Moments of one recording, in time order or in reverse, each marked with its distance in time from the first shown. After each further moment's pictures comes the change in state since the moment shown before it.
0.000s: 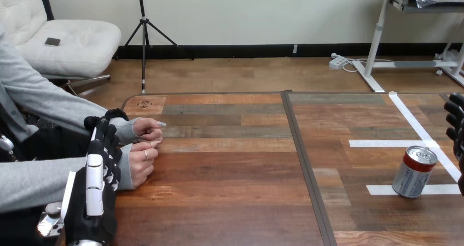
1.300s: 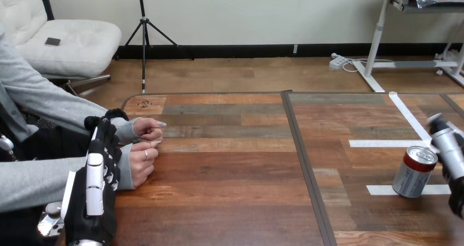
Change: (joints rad) left arm 0.001 0.000 -0.001 -0.004 0.008 0.001 0.006; right arm 0.023 0.008 0.056 0.041 -0.111 0.058 -0.068
